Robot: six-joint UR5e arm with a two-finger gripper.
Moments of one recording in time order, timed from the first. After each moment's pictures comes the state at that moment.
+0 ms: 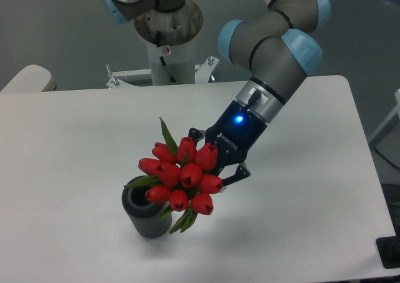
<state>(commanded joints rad) 2.62 -1.91 -1.62 -0.83 0.50 1.13</state>
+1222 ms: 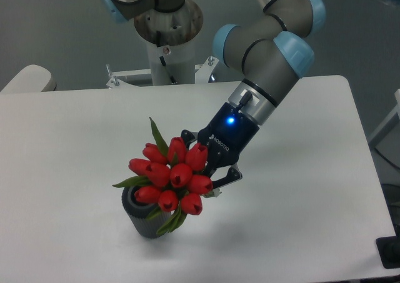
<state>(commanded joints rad) 2.61 -1.91 -1.61 -0.77 0.48 1.11</state>
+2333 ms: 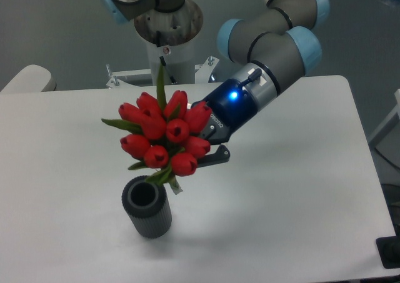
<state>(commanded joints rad) 2.59 -1.89 -1.63 -0.77 0.10 1.04</state>
